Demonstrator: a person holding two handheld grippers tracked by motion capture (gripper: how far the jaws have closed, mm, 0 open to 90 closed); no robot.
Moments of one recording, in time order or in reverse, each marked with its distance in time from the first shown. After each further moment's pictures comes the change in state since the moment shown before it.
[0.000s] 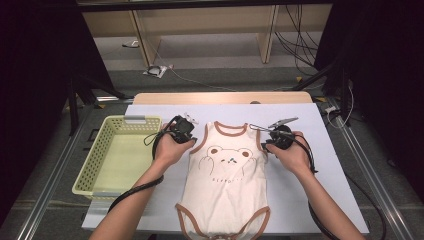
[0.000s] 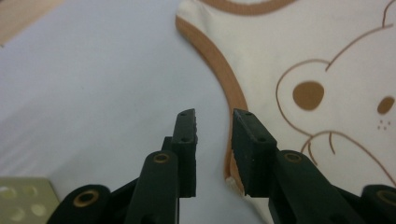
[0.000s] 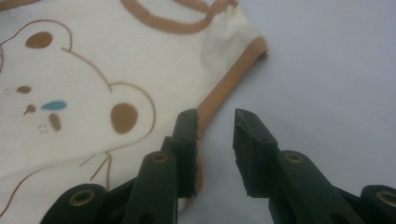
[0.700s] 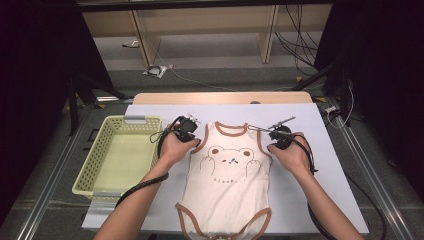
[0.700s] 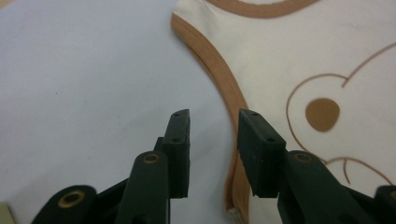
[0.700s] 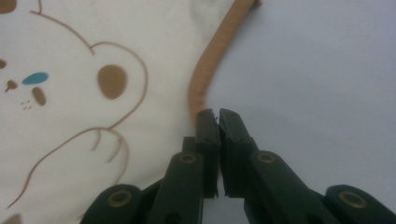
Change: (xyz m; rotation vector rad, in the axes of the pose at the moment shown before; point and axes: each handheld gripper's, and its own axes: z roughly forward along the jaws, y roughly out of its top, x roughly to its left) left arm 0.003 0.012 0.023 0.007 -0.028 -0.058; right arm 0.002 0.006 -0.002 0.123 -0.108 0.027
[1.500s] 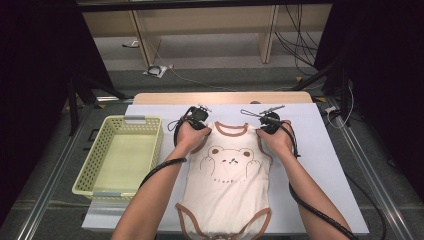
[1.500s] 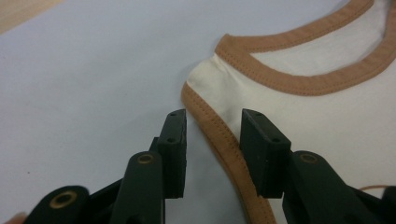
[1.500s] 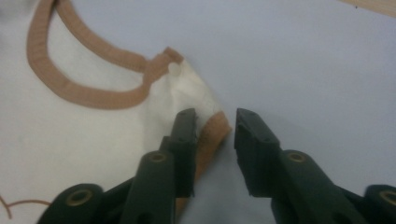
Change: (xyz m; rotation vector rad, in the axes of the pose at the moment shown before) left arm 0.006 0.042 0.051 -0.011 0.022 -0.064; right arm -0.015 0.045 0.058 -0.129 -0.007 0.048
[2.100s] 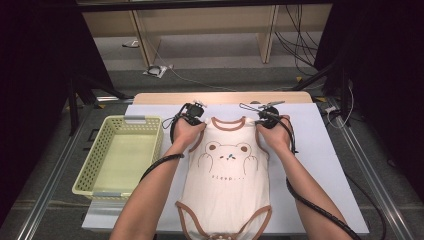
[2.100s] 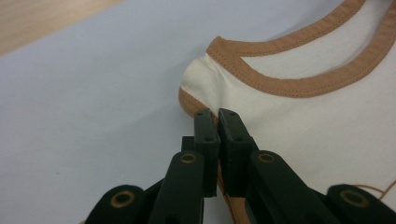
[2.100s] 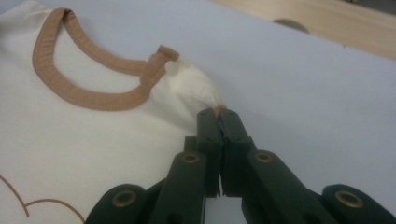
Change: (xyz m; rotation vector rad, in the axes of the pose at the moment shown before) left arm 0.017 0.006 -0.011 -0.032 -0.020 -0.049; right arm 0.004 0.020 -0.009 -0.098 -0.006 0.002
